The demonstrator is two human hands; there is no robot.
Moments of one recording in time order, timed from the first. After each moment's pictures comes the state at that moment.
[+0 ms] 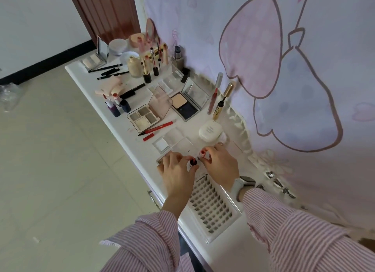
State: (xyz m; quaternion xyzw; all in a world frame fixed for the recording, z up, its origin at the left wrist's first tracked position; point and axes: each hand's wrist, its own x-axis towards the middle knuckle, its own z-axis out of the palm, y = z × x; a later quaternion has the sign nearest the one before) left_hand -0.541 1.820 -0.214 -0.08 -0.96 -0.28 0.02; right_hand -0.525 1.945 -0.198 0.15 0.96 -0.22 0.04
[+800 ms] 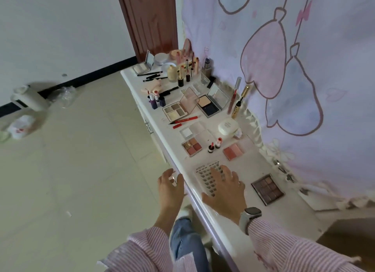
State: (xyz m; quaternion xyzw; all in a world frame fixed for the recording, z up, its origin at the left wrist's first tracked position) left_hand -0.444 1.731 -0.175 0.17 -0.83 -0.52 -0.10; right_hand -0.410 1.886 -0.195 0.09 0.98 -0.15 0.12
